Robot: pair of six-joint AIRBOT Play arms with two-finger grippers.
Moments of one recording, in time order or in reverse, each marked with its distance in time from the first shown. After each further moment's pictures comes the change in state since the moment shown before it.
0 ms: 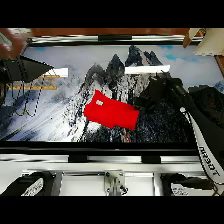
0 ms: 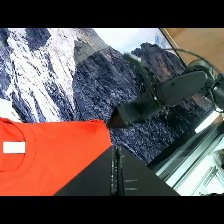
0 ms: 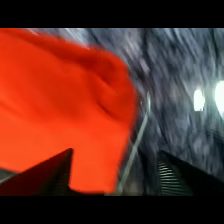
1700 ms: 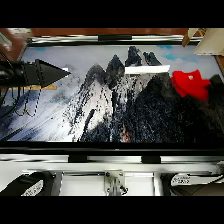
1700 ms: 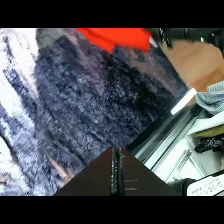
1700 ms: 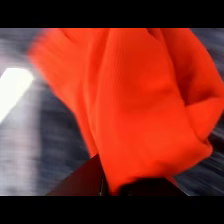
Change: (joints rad) left arm -0.165 -0.033 0.000 -0.001 0.050 -0.053; right arm -0.859 -0.109 0.234 0.194 0.193 -0.216
